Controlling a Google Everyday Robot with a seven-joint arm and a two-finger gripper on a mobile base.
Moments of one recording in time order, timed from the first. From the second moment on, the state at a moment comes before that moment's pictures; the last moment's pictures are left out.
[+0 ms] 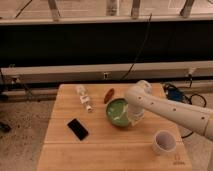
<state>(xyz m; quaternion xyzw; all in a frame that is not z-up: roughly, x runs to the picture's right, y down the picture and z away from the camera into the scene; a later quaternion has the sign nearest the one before) 0.148 0.180 0.818 -0.32 -0.10 -0.32 0.88</state>
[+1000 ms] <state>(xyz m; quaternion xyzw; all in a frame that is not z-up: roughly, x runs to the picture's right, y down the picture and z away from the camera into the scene) 0.146 0.168 0.816 -0.33 -0.08 -0.34 0.88</state>
